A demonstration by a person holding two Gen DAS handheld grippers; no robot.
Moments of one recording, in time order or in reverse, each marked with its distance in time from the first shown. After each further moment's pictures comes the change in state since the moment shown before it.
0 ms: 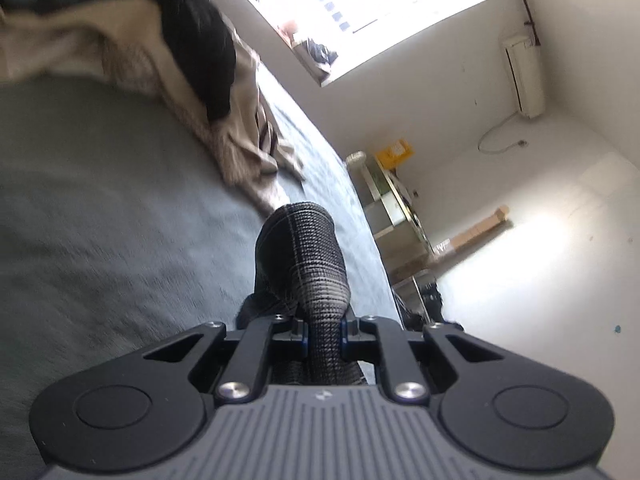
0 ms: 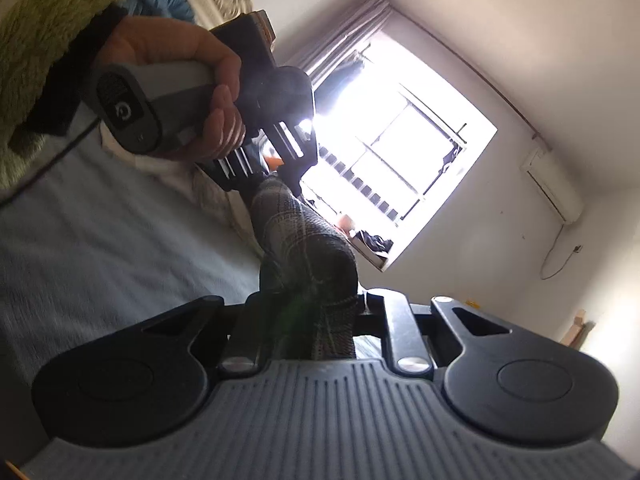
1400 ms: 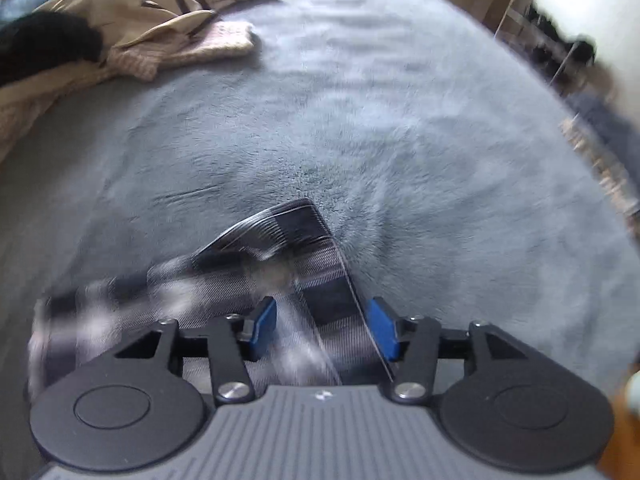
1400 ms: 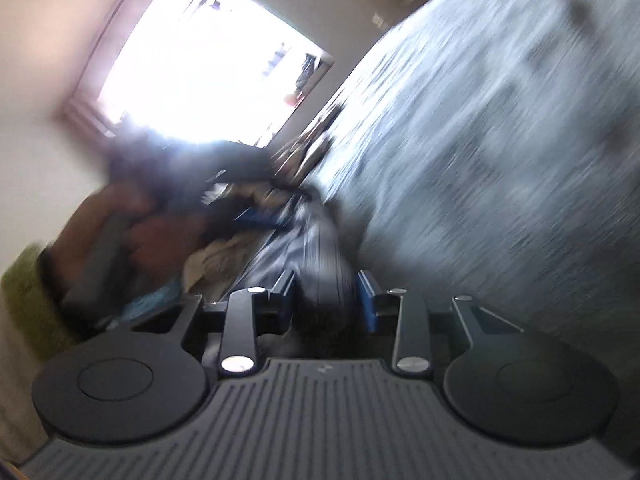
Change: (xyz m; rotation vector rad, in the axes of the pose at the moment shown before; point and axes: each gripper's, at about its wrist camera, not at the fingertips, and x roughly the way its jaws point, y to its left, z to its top) left arm 0.185 -0.122 -0.114 0.621 0.563 0.505; right arm -0.003 -0.092 -0.200 1.584 0.296 0.083
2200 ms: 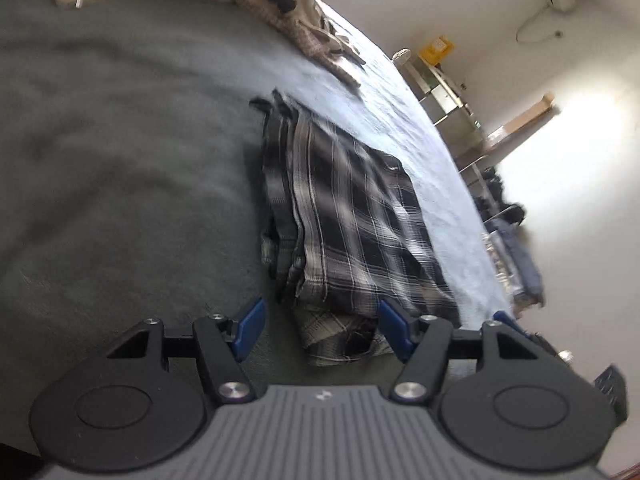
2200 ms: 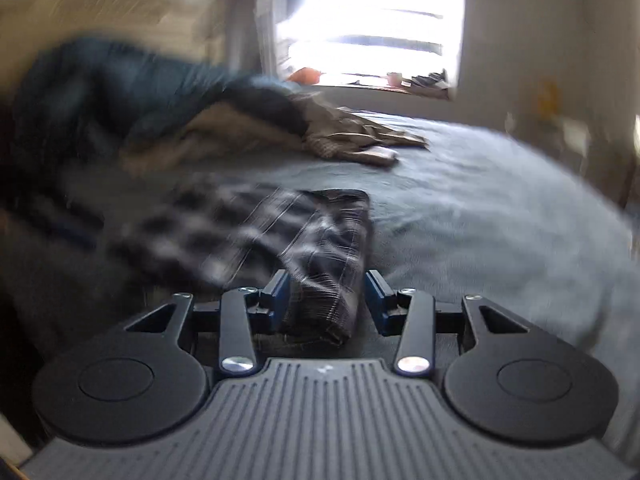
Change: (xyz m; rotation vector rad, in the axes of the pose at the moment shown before) left arm -0.094 0.196 -0.251 -0.475 -0.249 -0.403; right arm -0.048 0.116 -0.019 -1.087 0.198 -0.031
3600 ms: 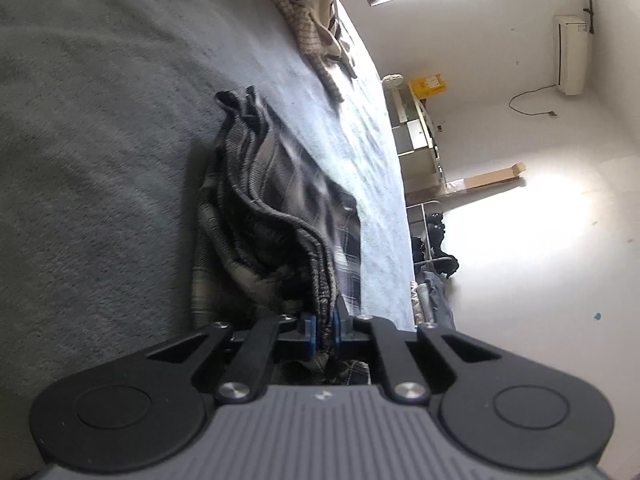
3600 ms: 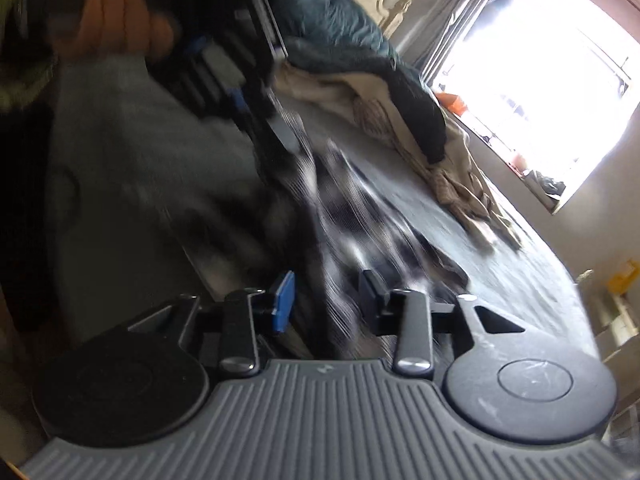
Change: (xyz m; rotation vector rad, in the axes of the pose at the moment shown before) left arm 0.047 0.011 0.042 -0.269 0.008 -0.226; right arm 0.038 0.065 0.012 -0.524 0.008 0.171
